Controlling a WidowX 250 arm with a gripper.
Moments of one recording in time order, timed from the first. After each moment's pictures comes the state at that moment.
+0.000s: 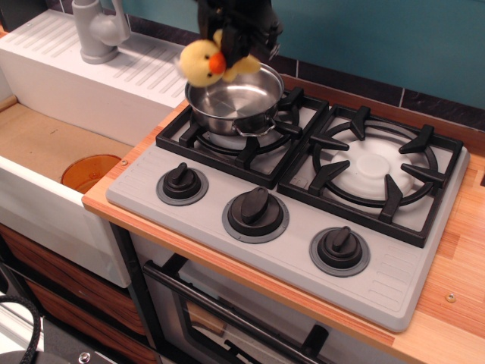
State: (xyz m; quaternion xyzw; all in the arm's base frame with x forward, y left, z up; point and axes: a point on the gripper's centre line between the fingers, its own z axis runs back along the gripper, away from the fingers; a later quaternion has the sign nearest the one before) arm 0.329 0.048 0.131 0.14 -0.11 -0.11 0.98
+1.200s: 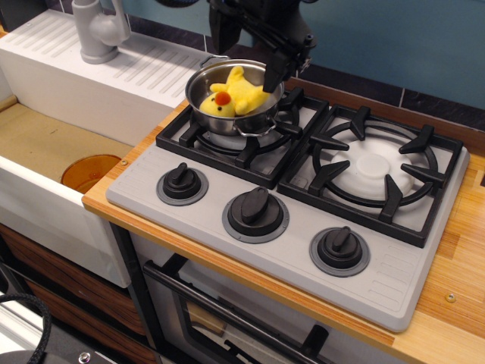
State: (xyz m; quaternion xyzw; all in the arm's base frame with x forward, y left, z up) arm 0.324 0.018 0.128 0.14 -0.11 -0.10 0.98
